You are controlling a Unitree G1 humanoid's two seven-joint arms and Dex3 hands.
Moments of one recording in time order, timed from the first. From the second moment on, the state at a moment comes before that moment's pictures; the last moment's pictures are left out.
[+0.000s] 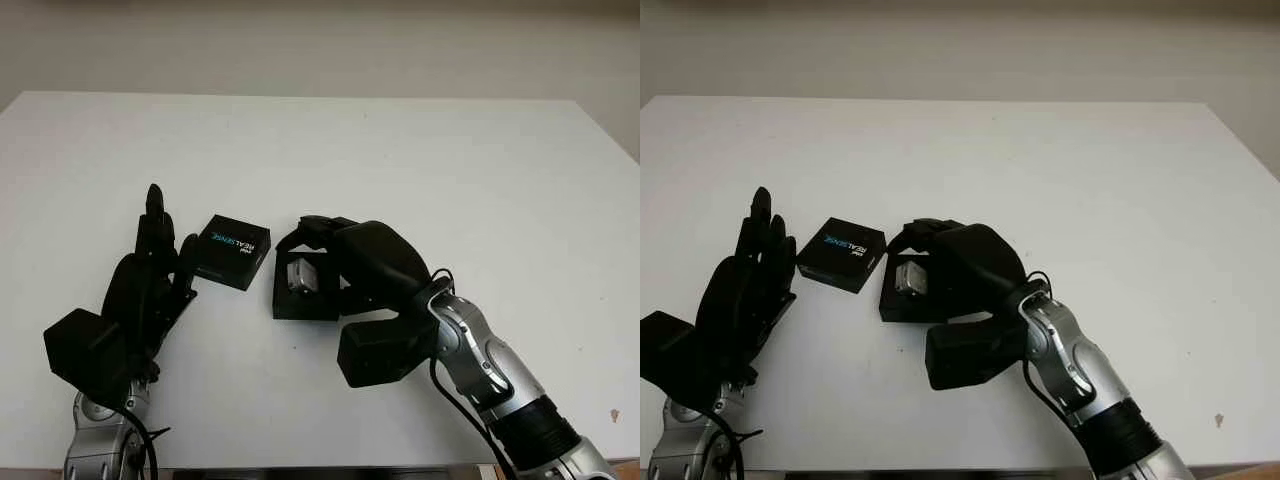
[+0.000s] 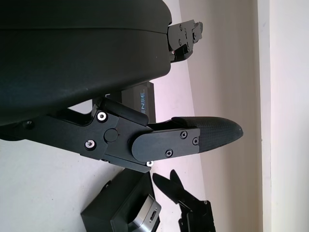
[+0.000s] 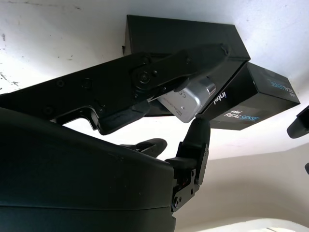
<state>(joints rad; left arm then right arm) 0.04 0.18 0.18 -0.11 -0.12 -0.05 -0.15 -0.37 -0.33 0.40 0.07 -0.78 -0.16 0.07</state>
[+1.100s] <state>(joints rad) 0.04 0.18 0.18 -0.11 -0.12 -0.05 -0.14 -0.40 -0.32 0.28 -0.03 -0.55 -0.04 0.24</state>
